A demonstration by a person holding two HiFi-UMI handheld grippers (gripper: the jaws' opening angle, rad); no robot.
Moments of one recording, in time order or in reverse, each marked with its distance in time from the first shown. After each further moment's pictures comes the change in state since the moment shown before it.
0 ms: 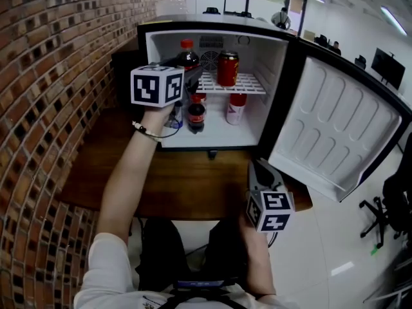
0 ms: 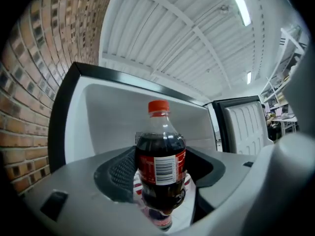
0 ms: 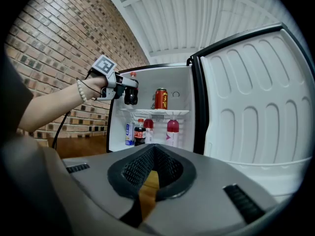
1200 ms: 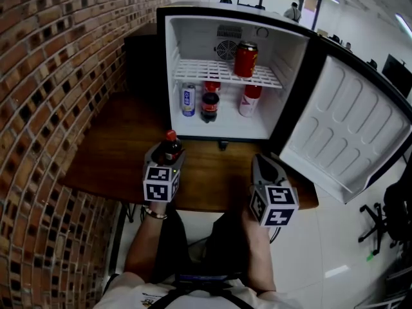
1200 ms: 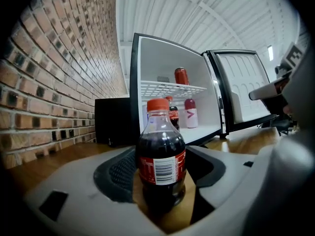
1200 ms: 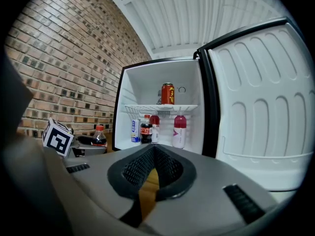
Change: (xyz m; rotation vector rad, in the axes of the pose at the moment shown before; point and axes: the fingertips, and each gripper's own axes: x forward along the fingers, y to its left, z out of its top) left arm -0.140 -0.007 -0.283 -0.018 0.211 0.288; right arm 0.013 0.020 -0.013 0.003 0.036 0.047
